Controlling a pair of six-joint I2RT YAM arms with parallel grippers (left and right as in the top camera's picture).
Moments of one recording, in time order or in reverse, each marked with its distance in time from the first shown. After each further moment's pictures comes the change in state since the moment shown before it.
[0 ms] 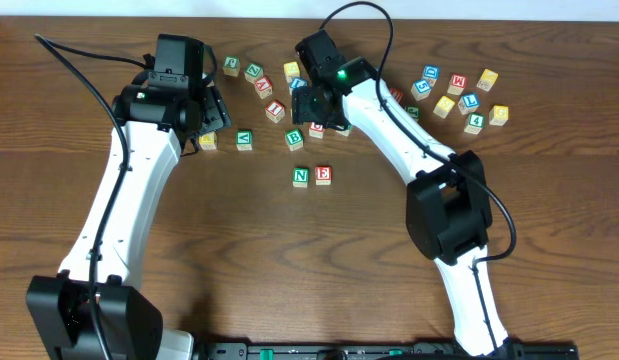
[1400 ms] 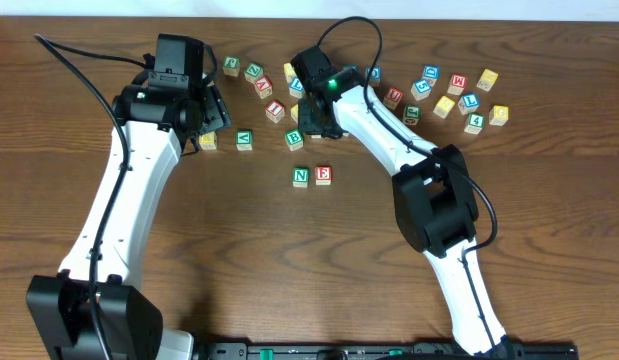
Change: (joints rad) left arm 0.000 0.001 0.000 0.004 0.000 0.000; right arm 0.005 0.092 0.000 0.004 0.076 0.013
